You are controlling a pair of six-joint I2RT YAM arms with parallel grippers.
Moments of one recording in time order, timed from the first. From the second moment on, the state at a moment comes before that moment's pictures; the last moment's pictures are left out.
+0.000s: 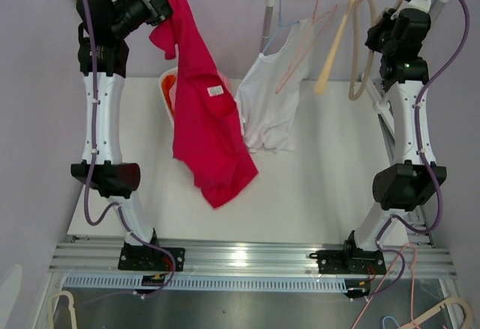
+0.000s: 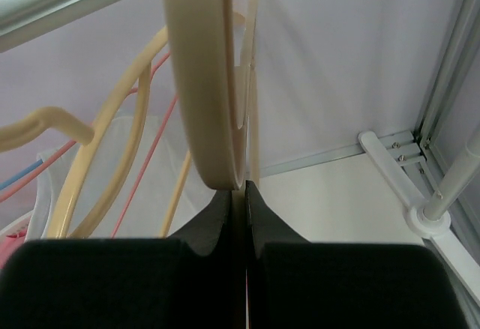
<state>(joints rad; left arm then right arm) -0.04 1.86 2.47 -0.44 0.65 -0.63 -0.06 1.78 2.07 -0.41 0.03 0.30</state>
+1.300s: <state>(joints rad) 0.08 2.43 2.50 0.08 0.29 -0.65 -0.08 2.04 2.51 -0.46 -0.19 0.44</state>
